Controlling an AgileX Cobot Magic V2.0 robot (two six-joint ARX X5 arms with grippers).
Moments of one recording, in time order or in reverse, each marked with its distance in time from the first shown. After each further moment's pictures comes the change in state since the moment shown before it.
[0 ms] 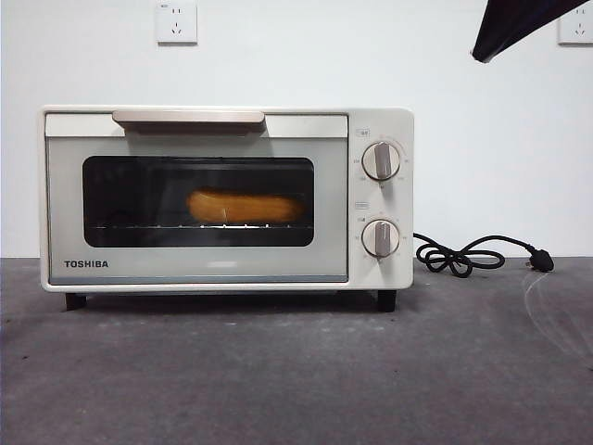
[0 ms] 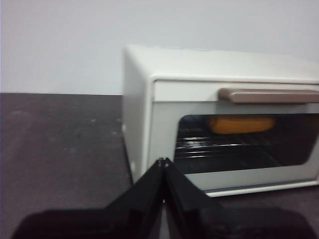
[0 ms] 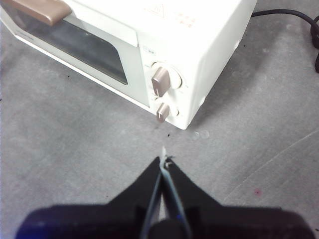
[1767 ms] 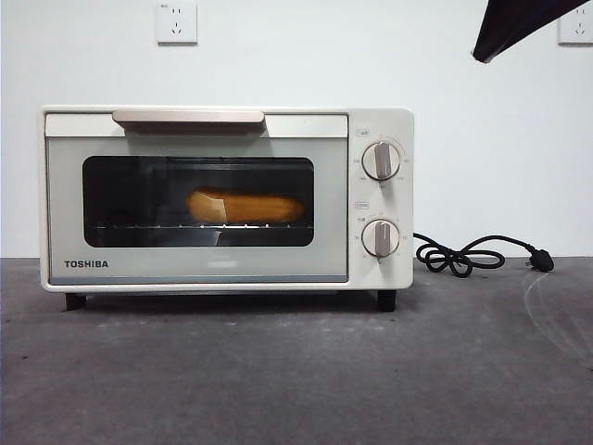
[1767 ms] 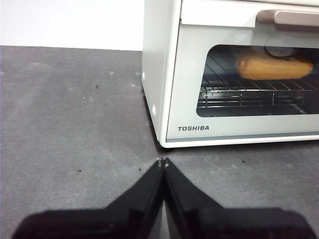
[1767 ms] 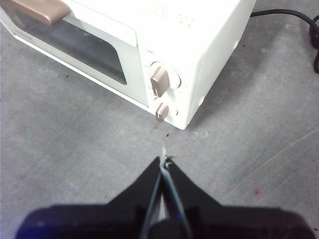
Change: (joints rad) left arm 0.036 -0.099 -0.087 -0.157 -0.019 0.032; right arm 0.000 0.000 0.000 0.000 0.007 -0.002
